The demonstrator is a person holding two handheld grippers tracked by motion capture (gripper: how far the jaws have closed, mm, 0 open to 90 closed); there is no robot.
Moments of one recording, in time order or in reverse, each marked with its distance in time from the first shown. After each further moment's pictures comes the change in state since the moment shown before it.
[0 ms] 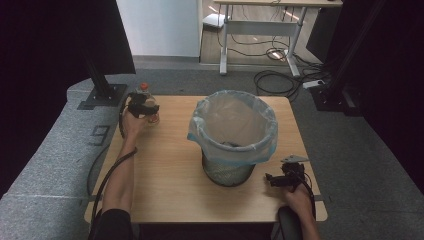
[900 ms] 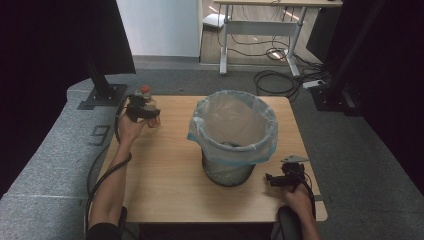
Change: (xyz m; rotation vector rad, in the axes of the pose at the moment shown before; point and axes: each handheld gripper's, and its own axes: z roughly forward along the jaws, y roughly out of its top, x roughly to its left) left arm -0.023 -0.002 -0.045 0.031 -0.097 0.045; right arm 0.000 0.000 0.000 0.000 0.000 0.000
